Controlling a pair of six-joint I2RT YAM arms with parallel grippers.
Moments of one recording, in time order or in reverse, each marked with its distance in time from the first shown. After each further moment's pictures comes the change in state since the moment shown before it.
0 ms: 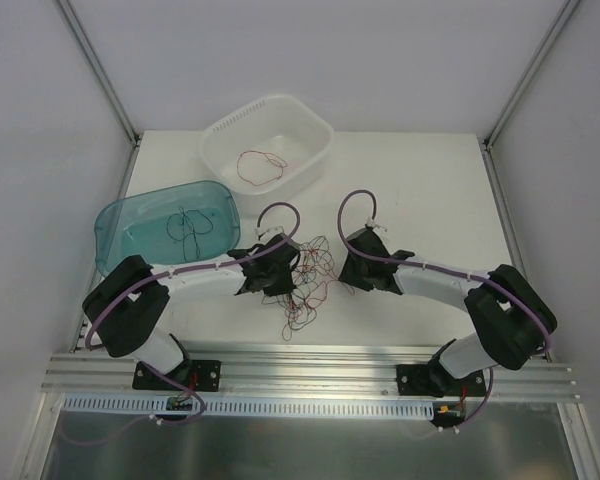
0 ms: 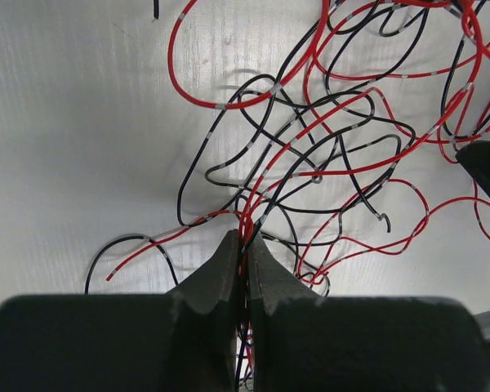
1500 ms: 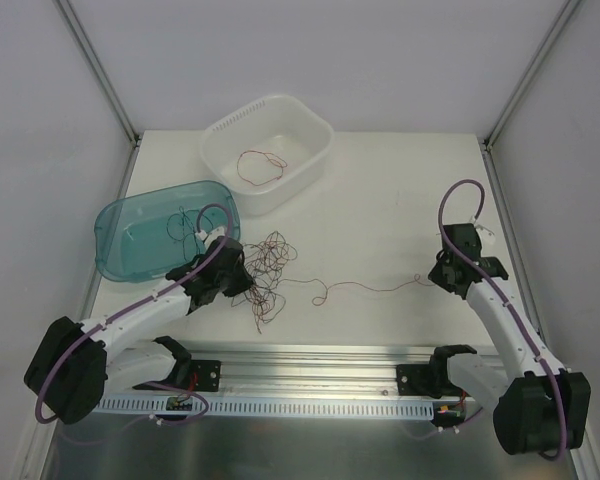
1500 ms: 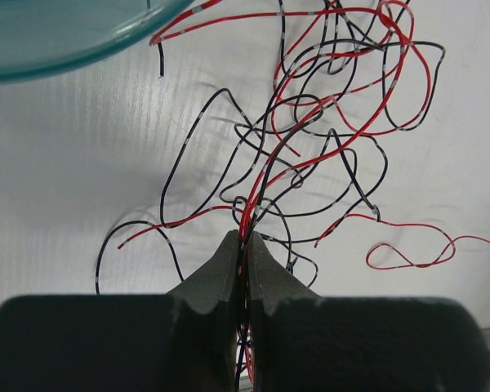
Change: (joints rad) left arm 0.258 -0.459 -0.286 -0.005 0.005 -0.010; right arm -0.610 -0.506 -0.030 -0.516 0.139 -0.299
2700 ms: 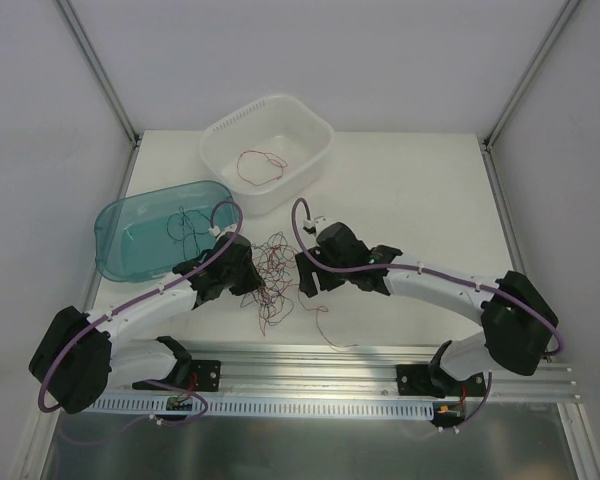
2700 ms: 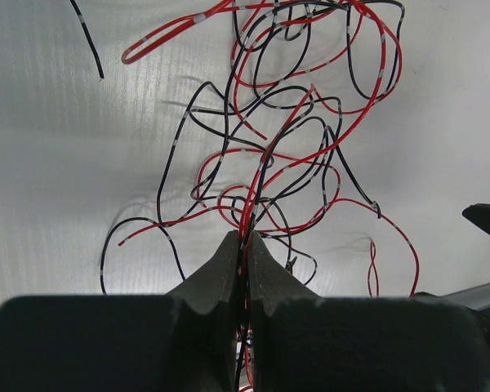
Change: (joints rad) left arm -0.042 0.069 0.059 -0.006 0.085 0.039; right arm 0.801 0.480 0.238 0.426 -0.332 -0.250
